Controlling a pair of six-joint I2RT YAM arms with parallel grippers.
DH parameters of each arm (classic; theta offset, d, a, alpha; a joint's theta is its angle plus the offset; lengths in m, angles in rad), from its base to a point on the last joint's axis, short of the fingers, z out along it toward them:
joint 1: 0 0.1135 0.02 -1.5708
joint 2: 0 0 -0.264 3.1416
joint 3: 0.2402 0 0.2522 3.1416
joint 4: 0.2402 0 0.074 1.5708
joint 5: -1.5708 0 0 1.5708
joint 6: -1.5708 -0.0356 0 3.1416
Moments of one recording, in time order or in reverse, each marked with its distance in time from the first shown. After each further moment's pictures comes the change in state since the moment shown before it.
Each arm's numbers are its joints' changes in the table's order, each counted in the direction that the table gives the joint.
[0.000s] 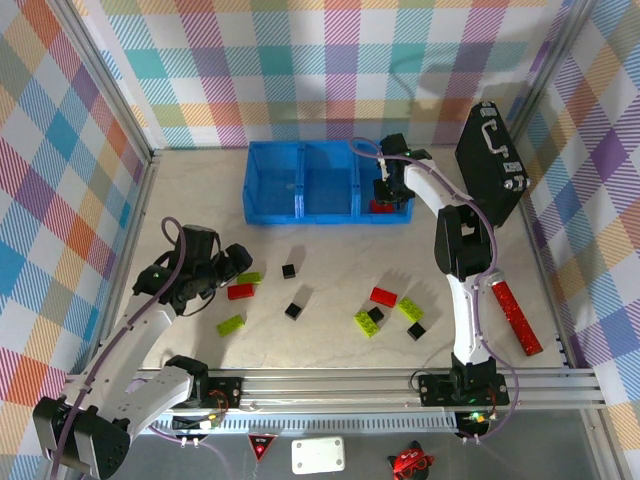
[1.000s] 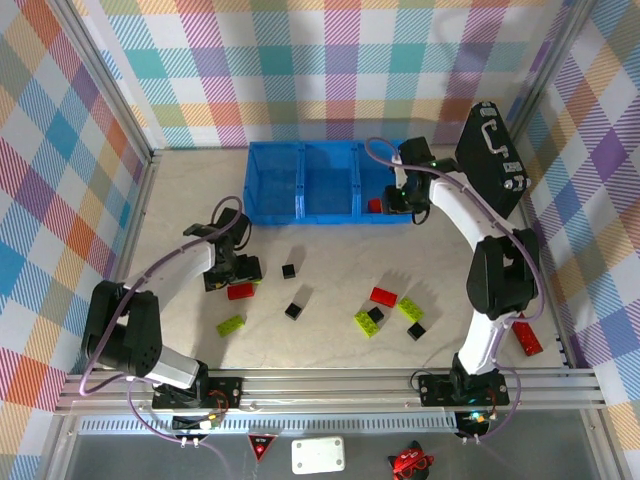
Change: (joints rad) left arm -0.018 0.553 0.148 0.078 0.085 -0.317; right arm 0.015 -0.455 -0.391 0.010 0.128 -0.072
